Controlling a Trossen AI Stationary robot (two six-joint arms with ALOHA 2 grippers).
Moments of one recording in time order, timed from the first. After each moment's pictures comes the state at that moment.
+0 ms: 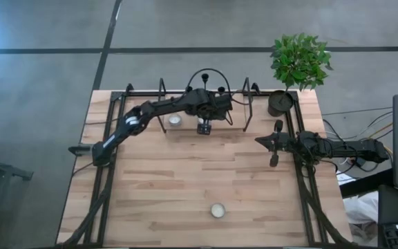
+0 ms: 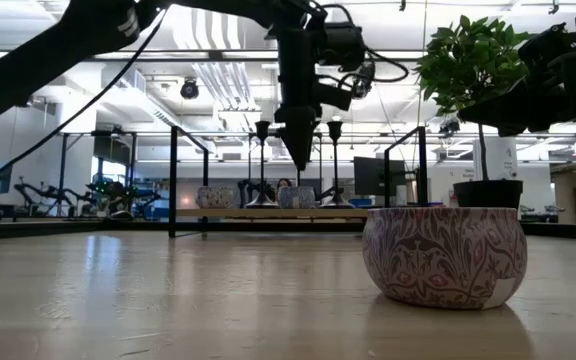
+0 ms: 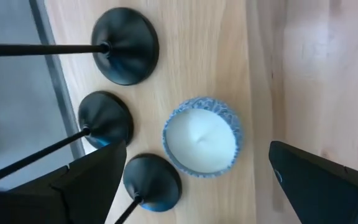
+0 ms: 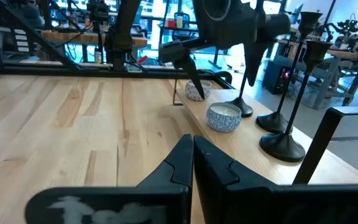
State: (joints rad) left arm 0.26 2.30 2.35 -1.34 -0.31 0.42; right arm -0.03 0.13 0.01 0.04 0.20 -0.05
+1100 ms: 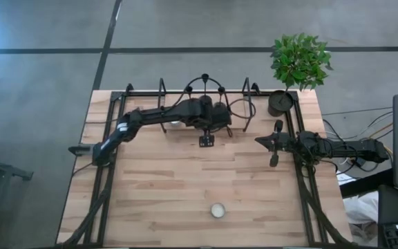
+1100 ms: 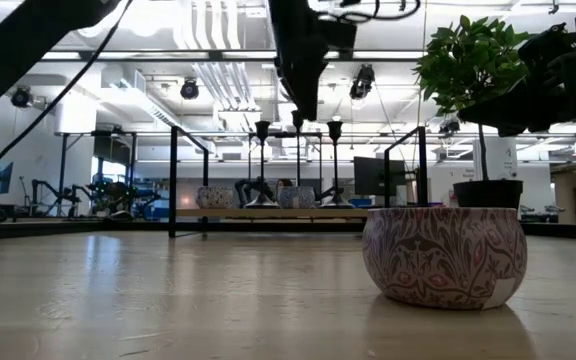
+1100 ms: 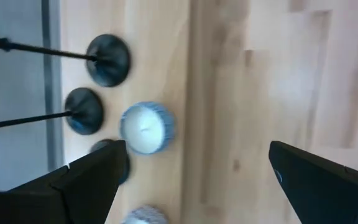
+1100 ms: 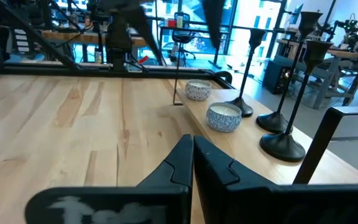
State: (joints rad) left arm 0.10 2.18 2.35 -1.40 -0.32 0.11; right arm -0.03 0.13 0.01 0.04 0.20 -0.05
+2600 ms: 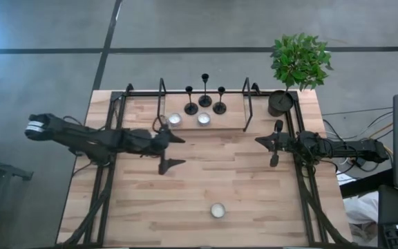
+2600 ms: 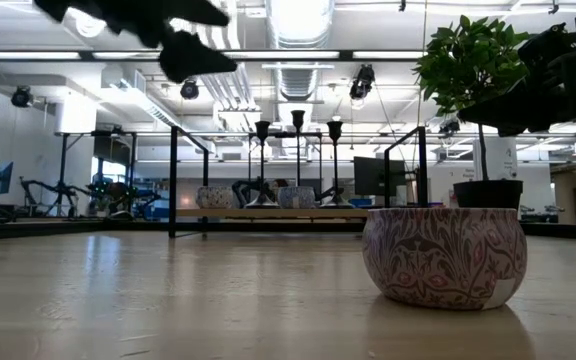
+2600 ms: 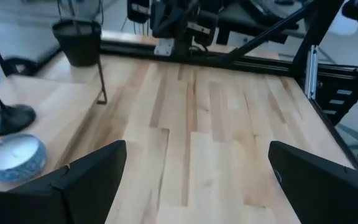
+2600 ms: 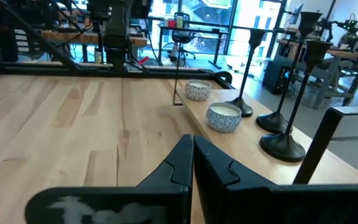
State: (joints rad) left arm -0.12 1.07 0.70 0.07 -0.13 -0.17; right arm -0.03 0.13 0.01 0.04 0.20 -0.05
